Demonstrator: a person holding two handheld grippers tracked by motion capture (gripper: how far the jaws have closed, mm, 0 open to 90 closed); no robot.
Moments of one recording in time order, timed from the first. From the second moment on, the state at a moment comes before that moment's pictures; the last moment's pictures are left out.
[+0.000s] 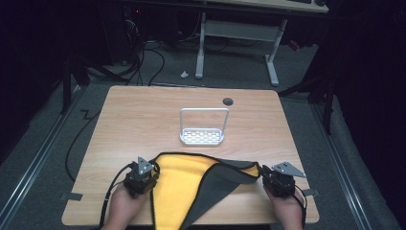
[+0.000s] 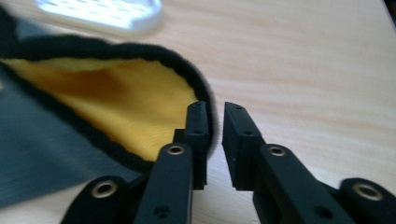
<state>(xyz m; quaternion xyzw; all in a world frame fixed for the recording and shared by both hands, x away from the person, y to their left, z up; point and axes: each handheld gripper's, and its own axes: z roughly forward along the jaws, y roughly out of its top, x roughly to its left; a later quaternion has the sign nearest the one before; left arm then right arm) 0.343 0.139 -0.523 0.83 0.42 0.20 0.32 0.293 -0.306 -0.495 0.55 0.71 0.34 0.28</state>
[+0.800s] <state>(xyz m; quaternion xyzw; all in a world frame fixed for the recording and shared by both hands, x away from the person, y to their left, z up) 0.308 0.152 -0.524 0.81 0.43 0.13 0.38 0.359 -0.189 -0.506 0.48 0.78 0.34 0.22</state>
